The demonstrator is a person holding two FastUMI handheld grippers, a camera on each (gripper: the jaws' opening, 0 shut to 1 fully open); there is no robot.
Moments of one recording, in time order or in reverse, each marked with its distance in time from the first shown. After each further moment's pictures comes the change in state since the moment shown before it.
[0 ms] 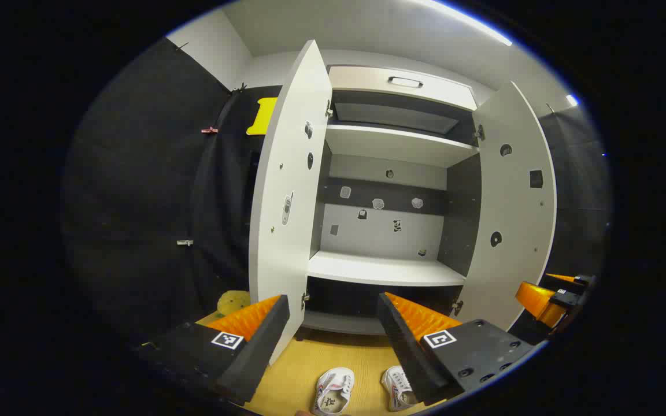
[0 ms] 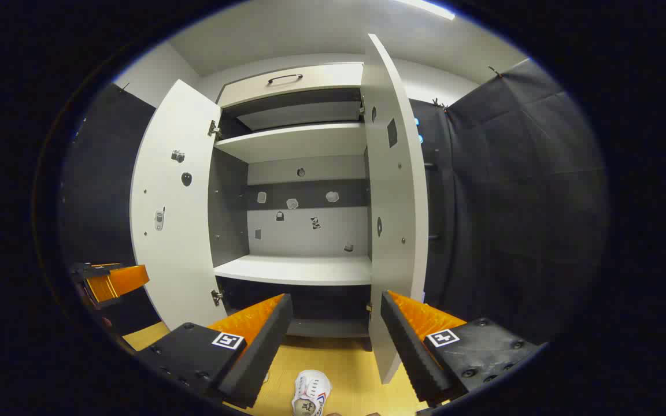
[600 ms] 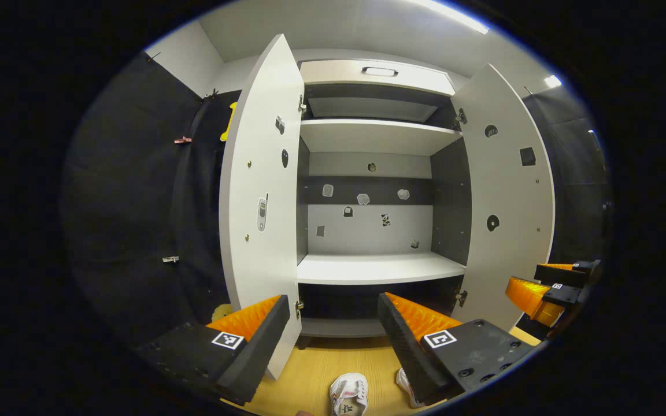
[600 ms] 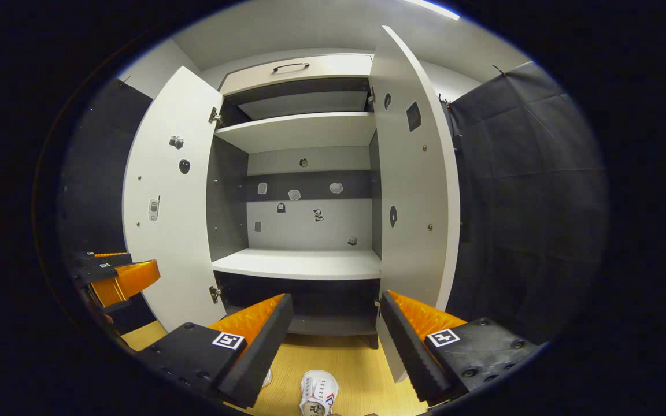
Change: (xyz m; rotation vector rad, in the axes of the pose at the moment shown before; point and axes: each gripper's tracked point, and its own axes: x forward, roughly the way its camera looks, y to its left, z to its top) left arm 0.030 -0.003 -0.010 0.078 0.004 -0.106; right arm 0.017 0.026 -0.016 -0.036 0.011 -0.042
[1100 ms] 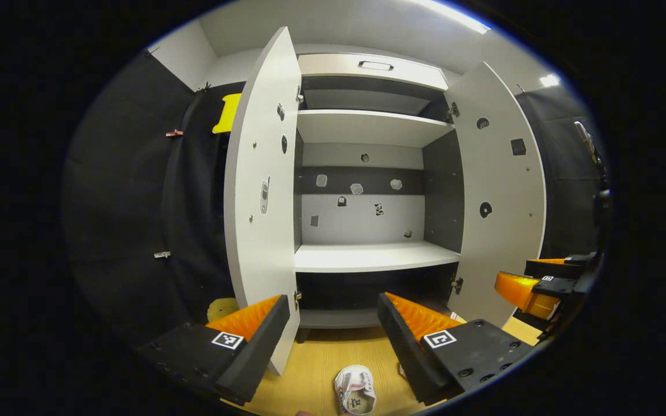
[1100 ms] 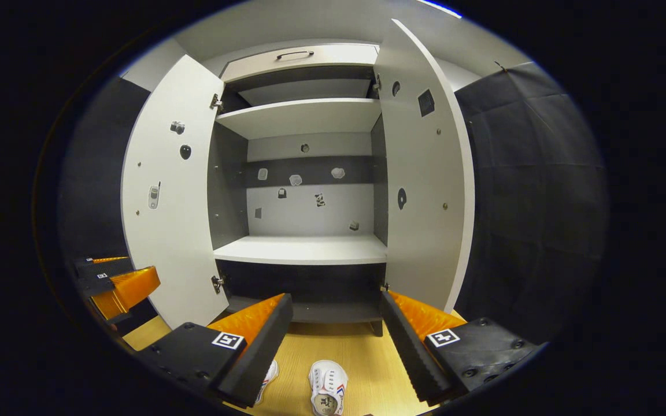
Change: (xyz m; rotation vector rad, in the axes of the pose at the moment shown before) left arm -0.009 0.015 -0.024 0.025 0.039 -0.052; right arm -0.007 0.018 -0.026 0.006 0.075 -0.023
